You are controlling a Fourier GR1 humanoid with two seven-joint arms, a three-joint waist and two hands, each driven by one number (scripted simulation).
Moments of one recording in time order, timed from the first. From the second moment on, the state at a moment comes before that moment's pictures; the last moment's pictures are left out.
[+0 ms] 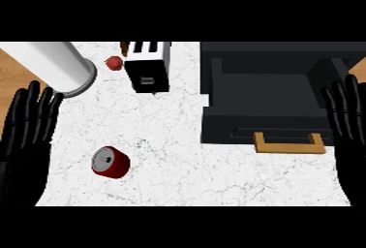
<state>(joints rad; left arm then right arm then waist) 0.03 0.07 -0.01 -2.10 0.00 -0.02 -0.01 -0.01 -0.09 -0.01 -2.10 0.00 0.04 -0.01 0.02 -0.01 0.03</state>
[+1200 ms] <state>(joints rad) 0.39 0.06 0.16 -2.33 0.16 -0.04 0.30 0.09 -0.08 -0.14 -2.05 -0.06 0.00 0.17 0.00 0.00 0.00</state>
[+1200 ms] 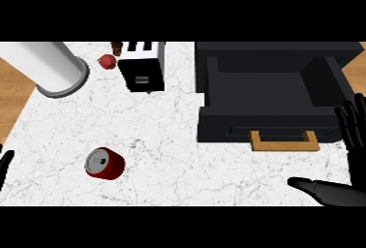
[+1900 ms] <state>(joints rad) 0.39 0.01 0.04 -2.06 0.01 0.00 0.12 0.13 -0.09 -0.18 -2.09 -0.08 0.03 0.16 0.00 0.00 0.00</state>
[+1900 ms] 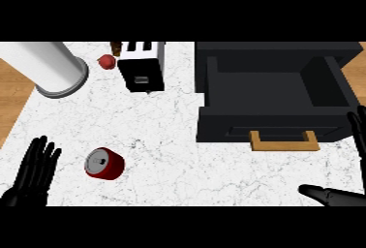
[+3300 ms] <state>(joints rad) 0.19 0.02 0.14 -1.31 0.03 0.08 -0.34 0.18 -0.06 -0.22 -2.25 -0.09 0.07 0.25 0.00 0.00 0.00</state>
